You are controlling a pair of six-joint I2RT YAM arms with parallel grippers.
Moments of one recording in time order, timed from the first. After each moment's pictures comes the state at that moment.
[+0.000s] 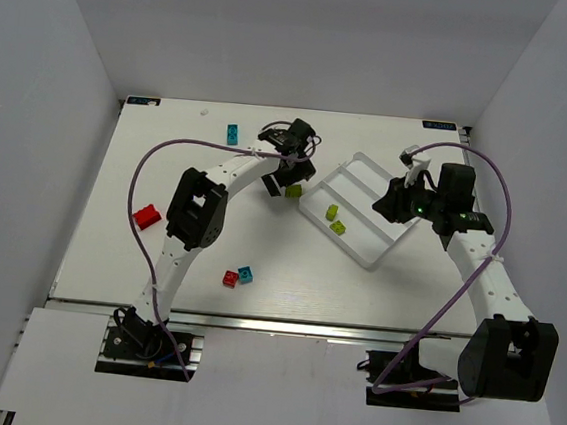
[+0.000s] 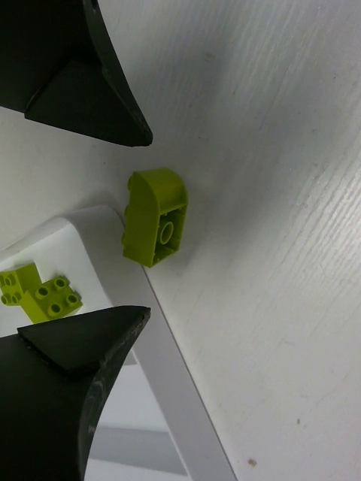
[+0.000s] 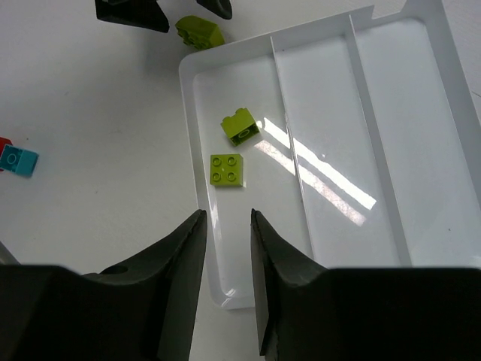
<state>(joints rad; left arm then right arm) -0.59 2.36 2.11 -0.87 -0.24 -1.10 0.07 1.22 0.93 -0.35 -0.65 -0.22</state>
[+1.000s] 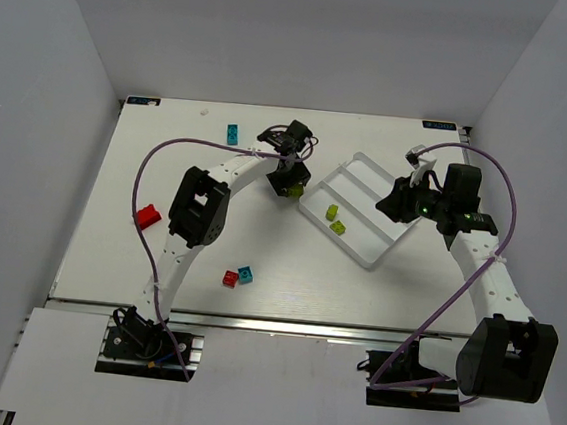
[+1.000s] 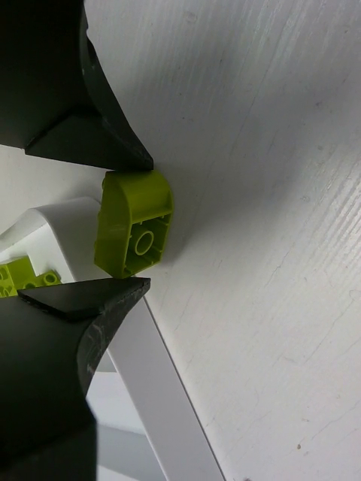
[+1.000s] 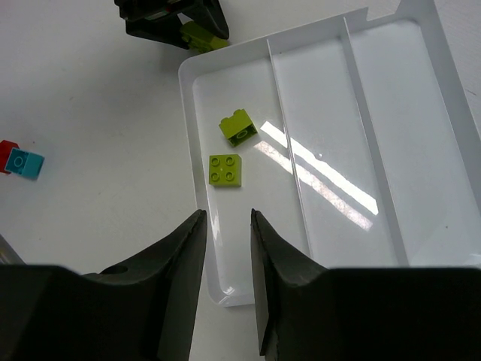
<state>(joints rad) -0.57 2.42 2.12 -0.84 -0.14 -1.13 0.03 1.22 0.93 -0.35 -0.70 -0.22</state>
